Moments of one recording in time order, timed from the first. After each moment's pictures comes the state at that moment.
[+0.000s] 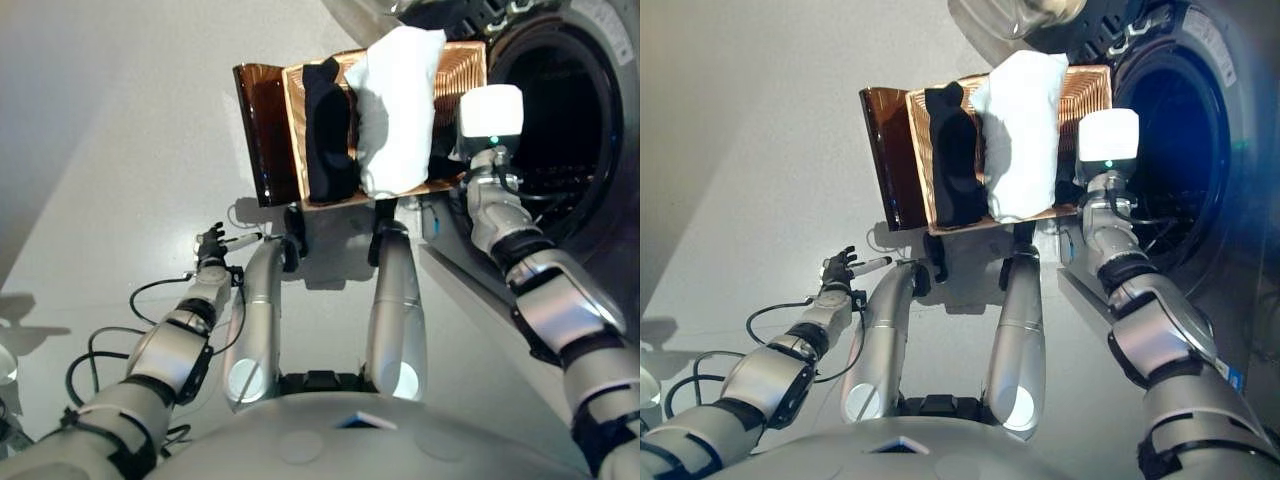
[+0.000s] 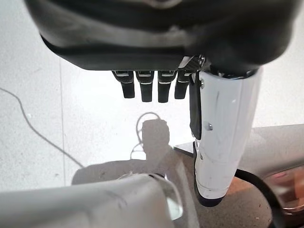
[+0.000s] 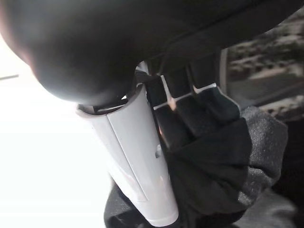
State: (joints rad) left arm -0.46 0.20 -0.33 1.29 -0.42 -0.07 0.33; right arm -0.71 -0.58 0.62 0.92 -0.75 0.30 -0.49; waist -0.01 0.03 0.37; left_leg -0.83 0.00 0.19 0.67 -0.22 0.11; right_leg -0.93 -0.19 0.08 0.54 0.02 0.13
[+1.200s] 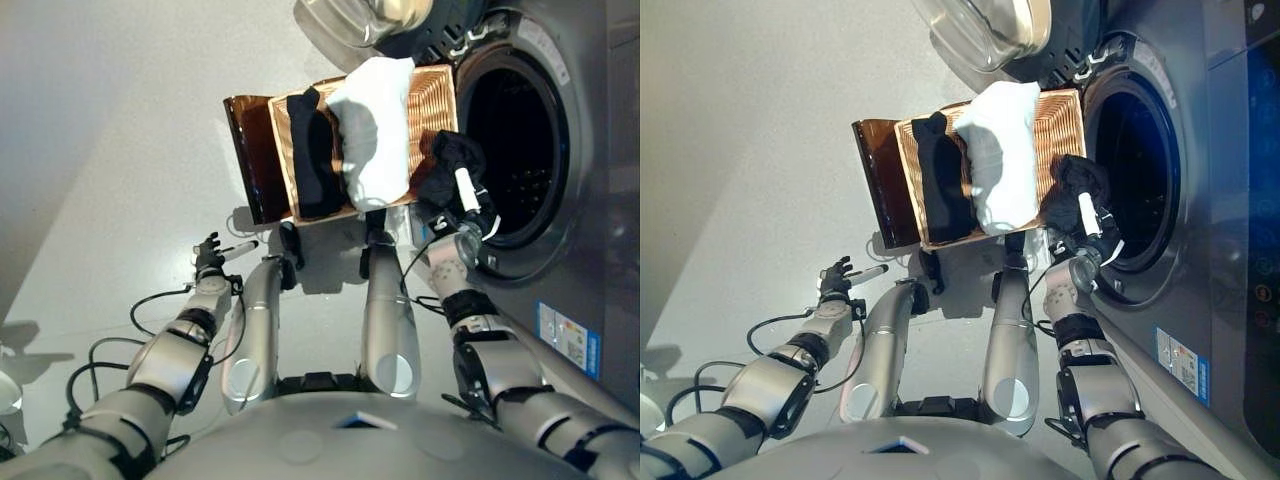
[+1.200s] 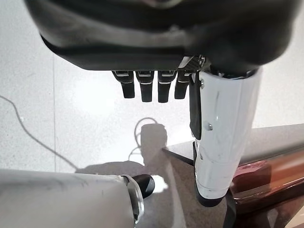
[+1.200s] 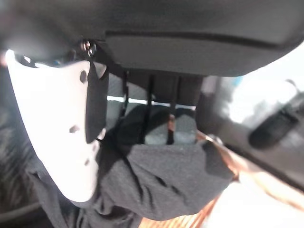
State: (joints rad) left arm -0.43 0.19 -0.33 1.29 -0.46 -0.09 0.37; right arm -0.44 -0.18 -0.05 0.85 1.07 -0.34 -0.47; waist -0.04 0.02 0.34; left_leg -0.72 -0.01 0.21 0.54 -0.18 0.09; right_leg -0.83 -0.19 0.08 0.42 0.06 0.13
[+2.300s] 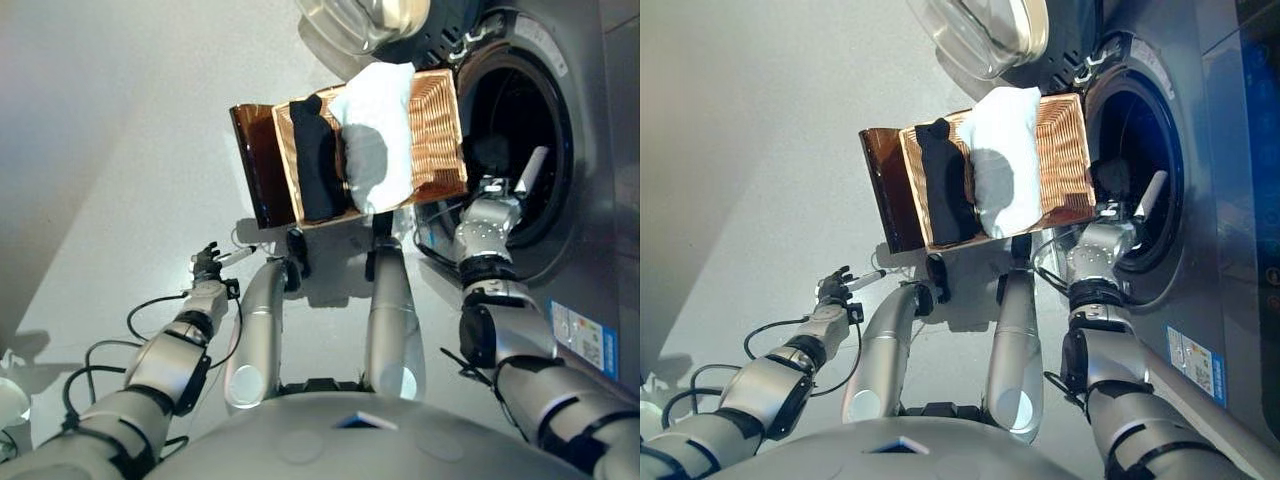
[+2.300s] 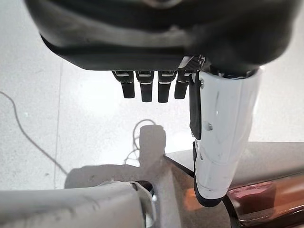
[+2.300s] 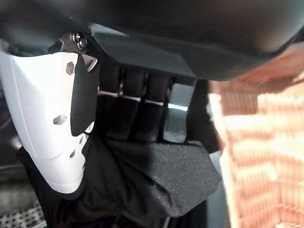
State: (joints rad) left arm -0.43 0.20 -0.31 1.30 -0.53 -0.05 0.33; right arm -0.63 -0.29 -0.23 0.85 1.39 -0.46 -0.50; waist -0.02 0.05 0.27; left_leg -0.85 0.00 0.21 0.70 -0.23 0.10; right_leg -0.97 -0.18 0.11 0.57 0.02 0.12
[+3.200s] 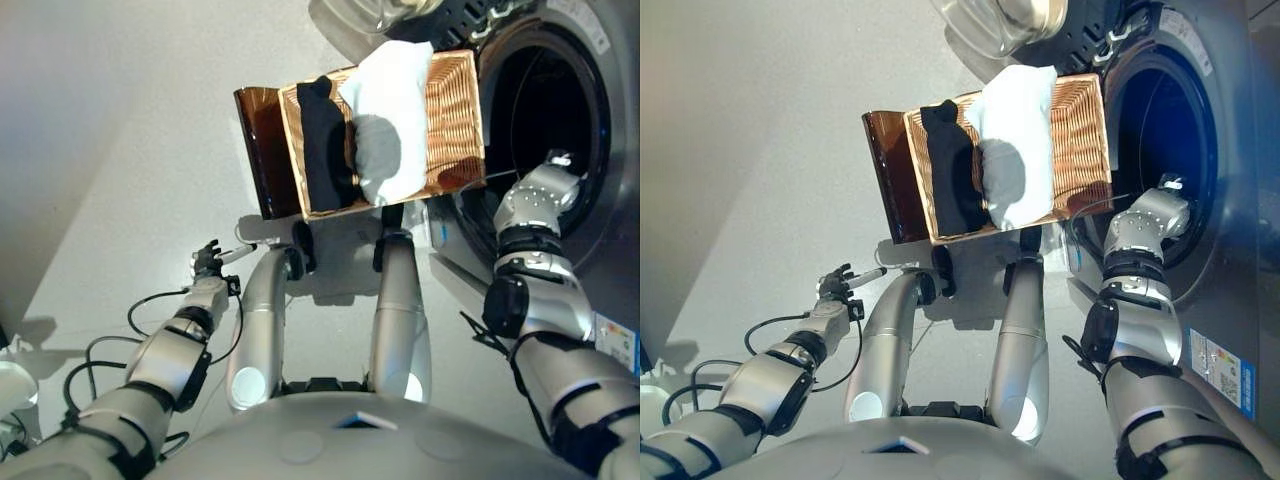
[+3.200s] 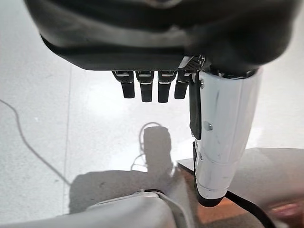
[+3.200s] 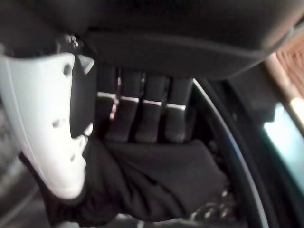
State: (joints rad) left arm -0.44 0.21 -0.31 1.30 -0.53 -0.02 0.33; right arm -0.77 -0.38 -0.39 0.88 1.40 -0.57 -0.70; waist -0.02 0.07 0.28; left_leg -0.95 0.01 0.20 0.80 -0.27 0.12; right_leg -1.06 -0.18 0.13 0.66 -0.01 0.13
